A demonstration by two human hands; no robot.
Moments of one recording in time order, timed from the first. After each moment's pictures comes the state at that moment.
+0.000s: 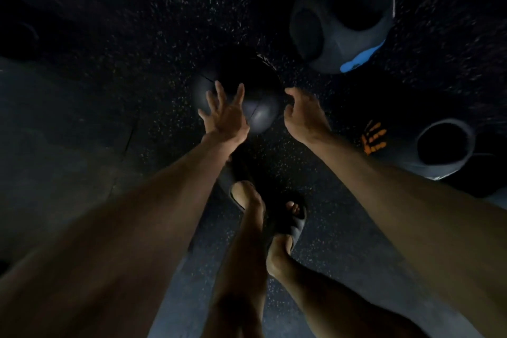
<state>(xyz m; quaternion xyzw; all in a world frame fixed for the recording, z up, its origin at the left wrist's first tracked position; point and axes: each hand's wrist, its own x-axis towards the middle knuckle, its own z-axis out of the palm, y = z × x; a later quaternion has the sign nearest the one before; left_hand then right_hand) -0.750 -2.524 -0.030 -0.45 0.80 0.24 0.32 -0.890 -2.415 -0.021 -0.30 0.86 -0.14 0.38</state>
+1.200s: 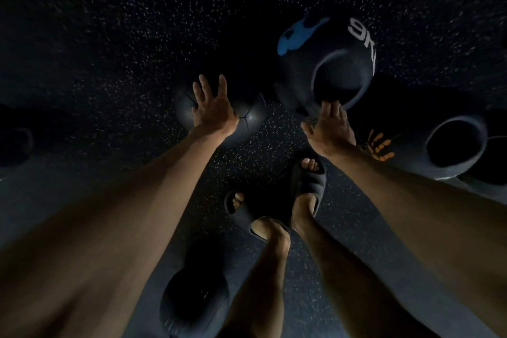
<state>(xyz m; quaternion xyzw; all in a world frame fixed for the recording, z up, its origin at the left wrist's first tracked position) -0.852 -2.638 -0.045 -0.40 0.82 0.25 0.31 -0.964 -2.413 -0.067 -0.21 0.92 -0.03 0.33</state>
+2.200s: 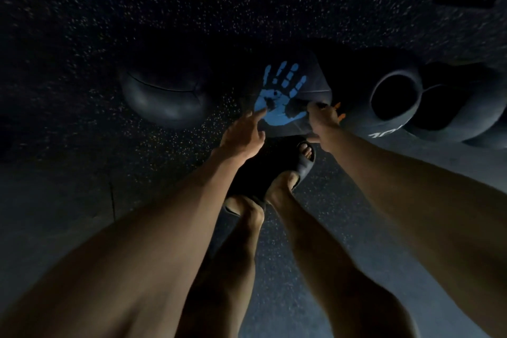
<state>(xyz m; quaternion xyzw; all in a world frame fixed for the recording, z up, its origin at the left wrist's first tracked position) -0.849 -2.484 -0.034 -0.21 0.83 0.40 0.33 -0.968 -2.332 -0.036 0.28 0.83 -0.25 0.41</state>
